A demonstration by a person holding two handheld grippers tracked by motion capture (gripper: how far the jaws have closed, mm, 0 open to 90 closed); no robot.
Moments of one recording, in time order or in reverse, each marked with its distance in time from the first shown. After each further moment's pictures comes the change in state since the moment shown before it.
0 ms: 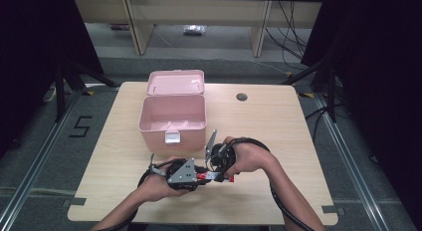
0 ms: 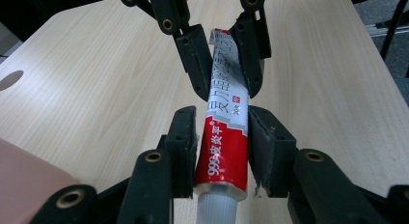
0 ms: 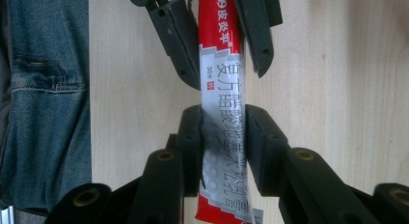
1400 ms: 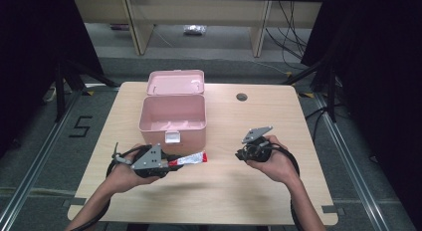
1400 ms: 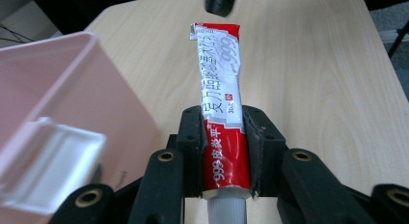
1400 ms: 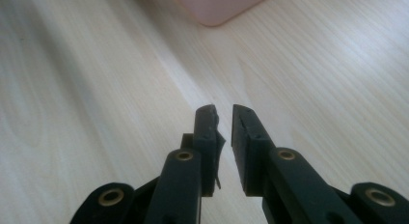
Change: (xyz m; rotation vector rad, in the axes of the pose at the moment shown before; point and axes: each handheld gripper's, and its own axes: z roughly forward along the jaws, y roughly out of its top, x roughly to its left) left arm 0.036 -0.014 -0.087 -0.010 0.103 -0.044; right arm -0.012 -0.098 -0.010 -0.456 -0.374 0.423
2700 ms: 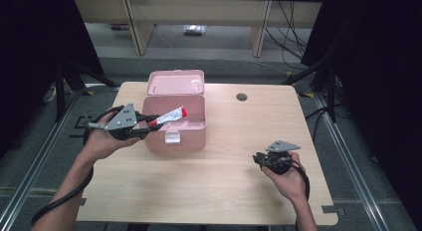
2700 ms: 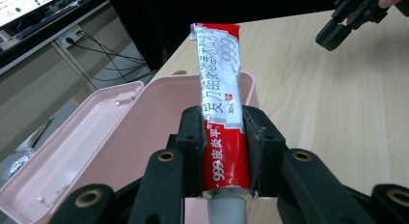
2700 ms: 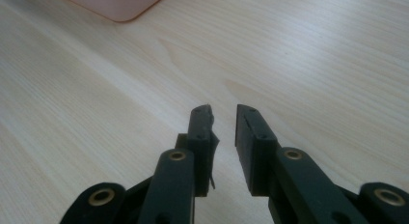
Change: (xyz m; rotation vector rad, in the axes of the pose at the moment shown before) left arm 0.081 0.029 -0.053 -0.044 0.188 -0.024; right arm -0.010 -0.069 -0.007 -0.179 -0.192 0.260
